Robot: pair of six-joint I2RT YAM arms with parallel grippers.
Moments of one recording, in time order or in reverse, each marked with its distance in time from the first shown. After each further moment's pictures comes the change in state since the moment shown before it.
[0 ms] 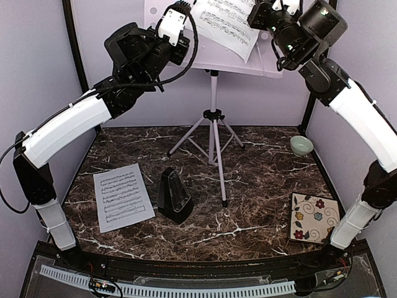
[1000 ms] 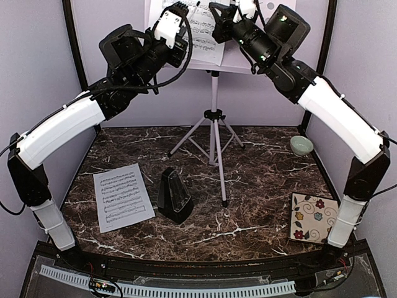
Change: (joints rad) left arm 0.011 -0.051 -0.069 -0.005 0.131 -0.041; right arm -0.026 0.170 0.087 0.009 -0.414 -0.098
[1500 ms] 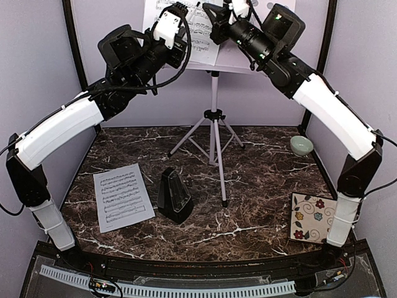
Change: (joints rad) left arm 0.000 -0.012 -0.013 -0.008 0.013 -0.013; right arm -0.045 0.070 0.101 -0.036 -0.166 -0.101
